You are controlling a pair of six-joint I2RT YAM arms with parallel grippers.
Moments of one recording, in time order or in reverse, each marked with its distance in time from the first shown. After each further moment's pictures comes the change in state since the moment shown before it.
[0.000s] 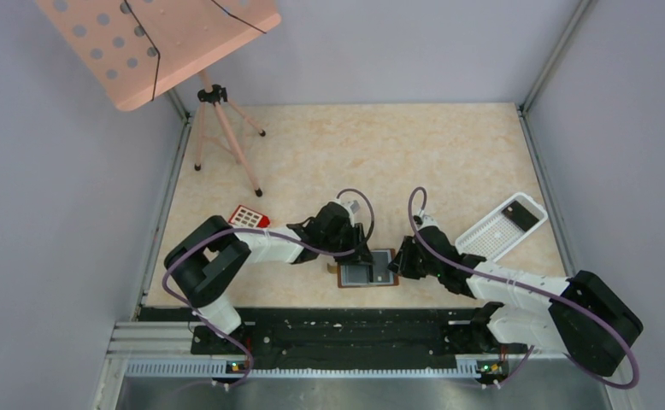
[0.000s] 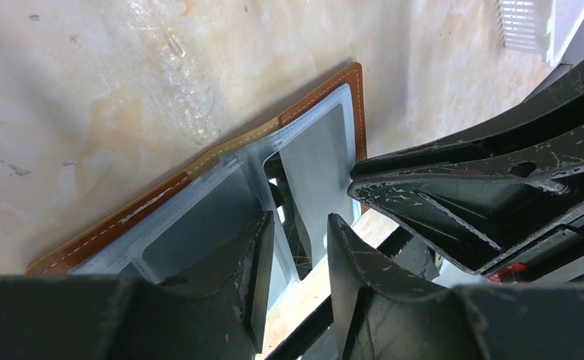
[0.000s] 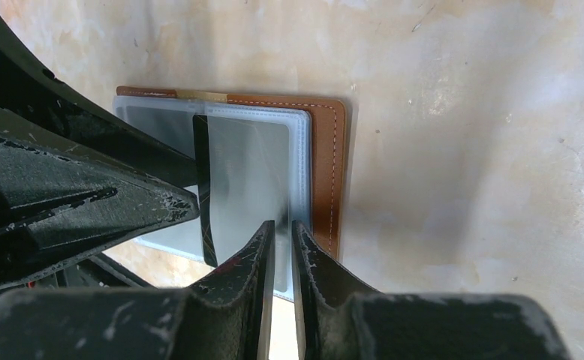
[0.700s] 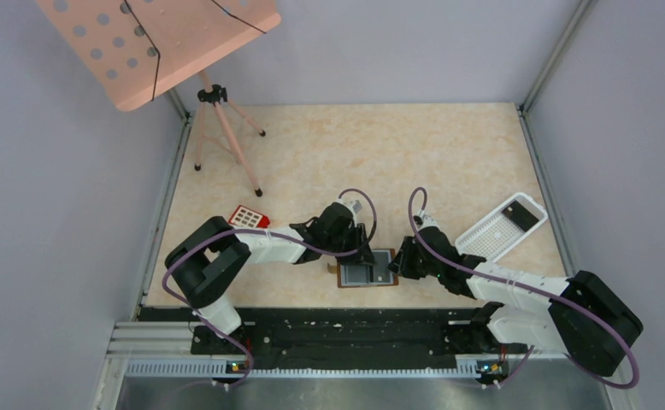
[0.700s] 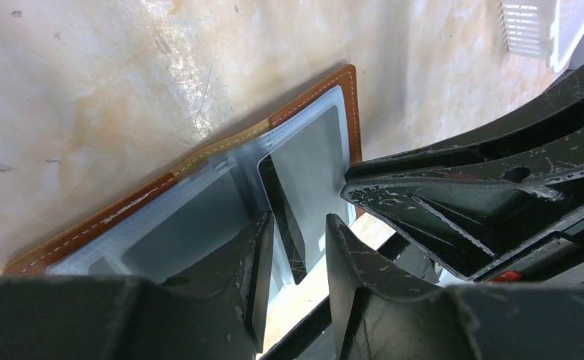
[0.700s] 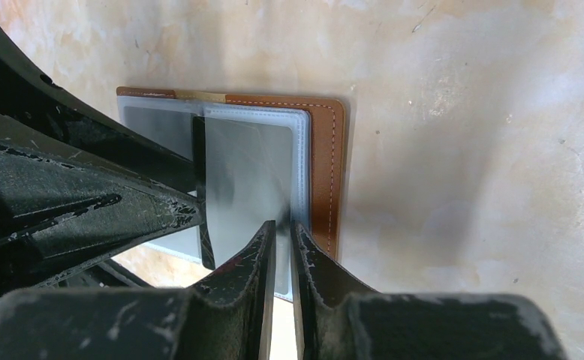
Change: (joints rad) left arm -0.031 0.000 0.027 -0.036 -0.051 -0.013; right arm 0.000 0.000 -0.006 0.013 0.001 0.001
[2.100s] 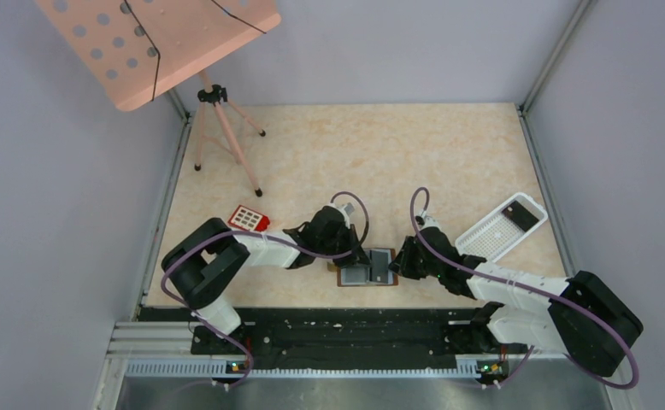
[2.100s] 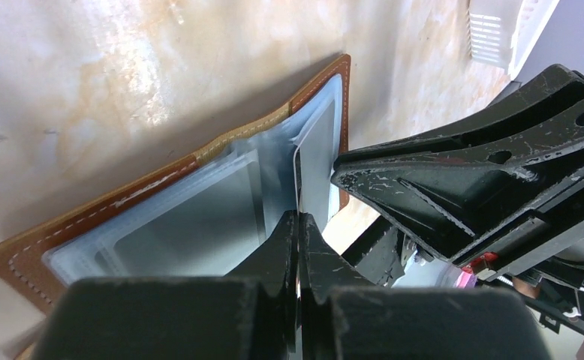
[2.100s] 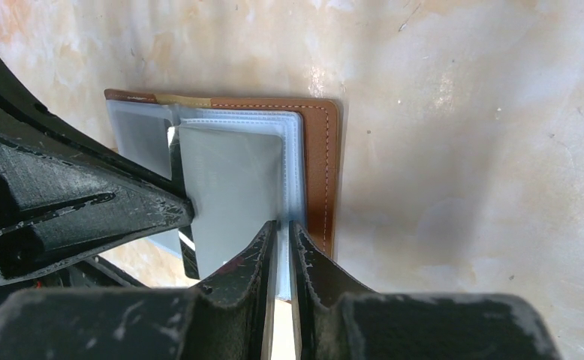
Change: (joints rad) left arm 0.024 -0.011 -0.089 0.141 0.066 -0.116; right arm -0.005 0.000 -0.005 0.002 0.011 0.026
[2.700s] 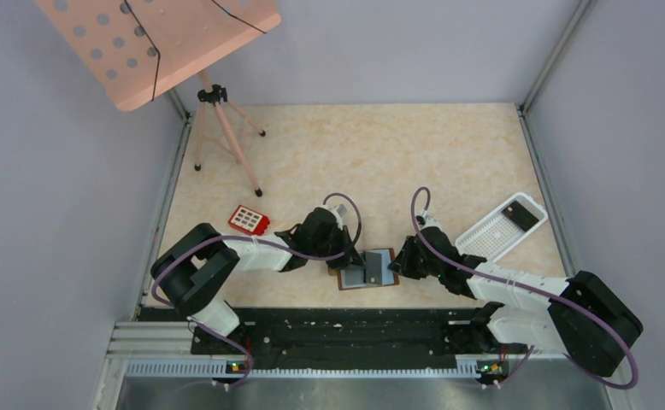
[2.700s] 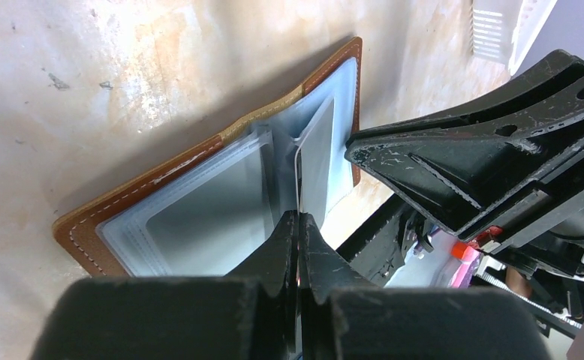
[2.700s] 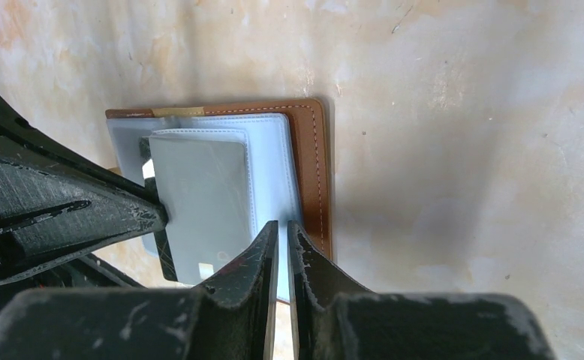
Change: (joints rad) left arm 0.033 -0.074 -0.064 -0.014 0.013 -0.001; right arm -0.006 0.000 -0.001 -0.002 0.002 0.008
